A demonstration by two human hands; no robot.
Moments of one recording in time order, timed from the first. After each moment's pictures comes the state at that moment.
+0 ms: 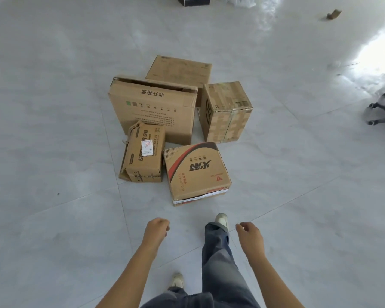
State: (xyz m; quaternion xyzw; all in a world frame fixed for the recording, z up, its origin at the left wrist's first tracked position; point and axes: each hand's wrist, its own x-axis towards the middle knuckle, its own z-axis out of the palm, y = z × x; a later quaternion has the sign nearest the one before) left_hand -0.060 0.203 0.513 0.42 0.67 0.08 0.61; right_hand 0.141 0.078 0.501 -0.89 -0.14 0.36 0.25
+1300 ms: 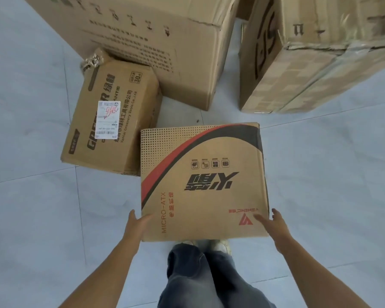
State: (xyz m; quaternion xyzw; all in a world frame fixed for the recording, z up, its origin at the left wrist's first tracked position) left_hand 0.137 0.504 0.090 0.19 0.81 0.02 0.55; right_hand 0.449 0.418 0.067 -0.83 -0.03 0.54 0.12
